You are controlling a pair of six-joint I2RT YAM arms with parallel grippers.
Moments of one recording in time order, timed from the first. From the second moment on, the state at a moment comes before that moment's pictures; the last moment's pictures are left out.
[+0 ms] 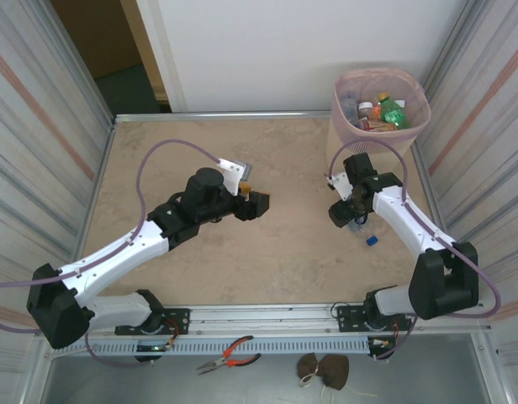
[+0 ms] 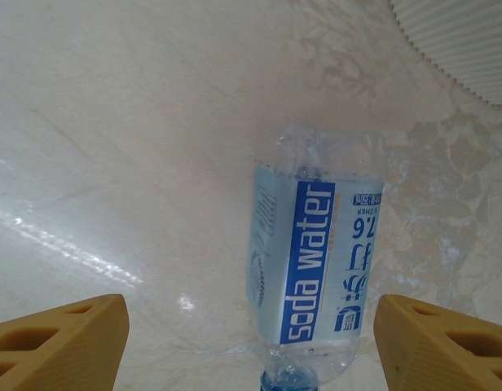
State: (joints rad) left arm -0.79 1.19 0.95 -0.18 0.11 -0.37; right arm 0.25 1.37 1.01 -0.88 0.10 -0.35
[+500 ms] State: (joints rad) left arm -0.79 1.19 0.95 -0.18 0.11 -0.37; right arm 0.18 1.58 1.02 -0.74 0.14 -0.35
